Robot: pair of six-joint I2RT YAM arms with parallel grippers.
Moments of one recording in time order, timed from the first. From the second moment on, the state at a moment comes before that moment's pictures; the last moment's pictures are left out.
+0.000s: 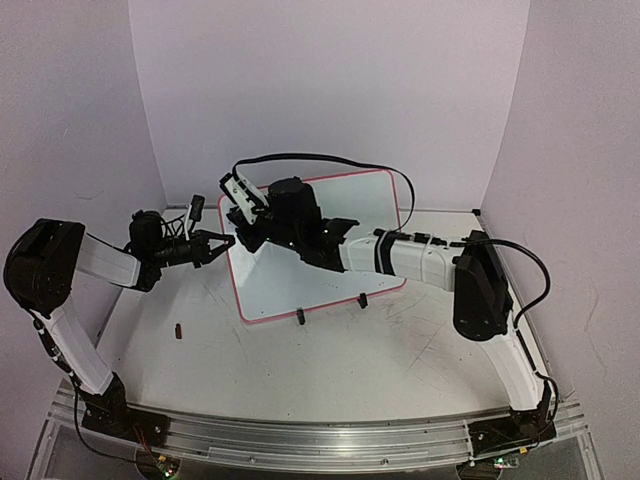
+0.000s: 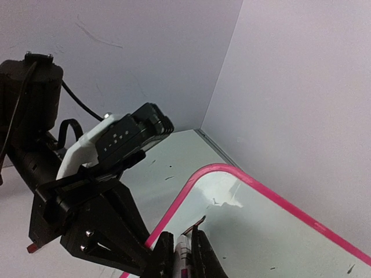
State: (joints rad) left arm -0.18 1.69 0.72 0.82 0.96 -0.29; right arm 1.00 2.35 2.09 0.10 0.06 -0.25
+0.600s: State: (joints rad) left arm -0.18 1.69 0.72 0.82 0.96 -0.29; right arm 1.01 2.30 1.99 0.12 0.10 -0.22
